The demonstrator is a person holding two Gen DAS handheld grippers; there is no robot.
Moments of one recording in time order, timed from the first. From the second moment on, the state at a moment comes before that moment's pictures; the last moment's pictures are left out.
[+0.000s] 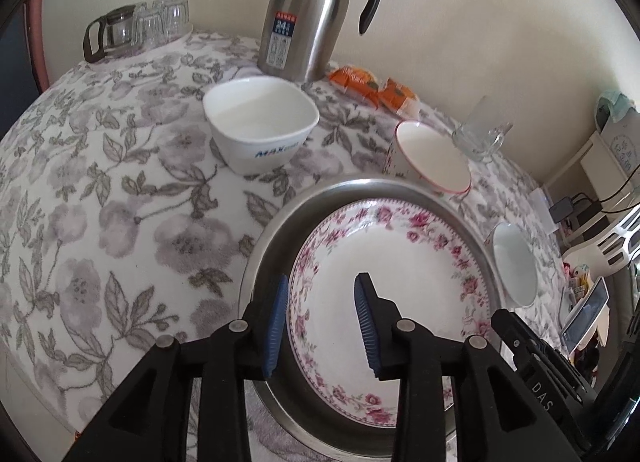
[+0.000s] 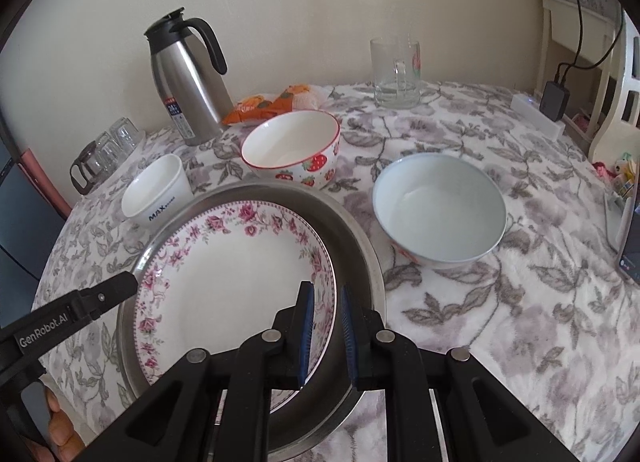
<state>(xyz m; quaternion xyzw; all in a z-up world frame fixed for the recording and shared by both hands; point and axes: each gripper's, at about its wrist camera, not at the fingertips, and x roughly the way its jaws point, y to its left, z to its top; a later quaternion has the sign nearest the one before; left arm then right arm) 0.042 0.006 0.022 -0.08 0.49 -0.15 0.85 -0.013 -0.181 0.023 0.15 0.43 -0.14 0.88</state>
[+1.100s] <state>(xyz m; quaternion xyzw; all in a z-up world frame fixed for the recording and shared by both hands) 0.047 0.018 0.007 -0.03 0.52 -0.05 0.85 -0.012 -0.180 0.005 0.13 0.46 -0.17 0.86</state>
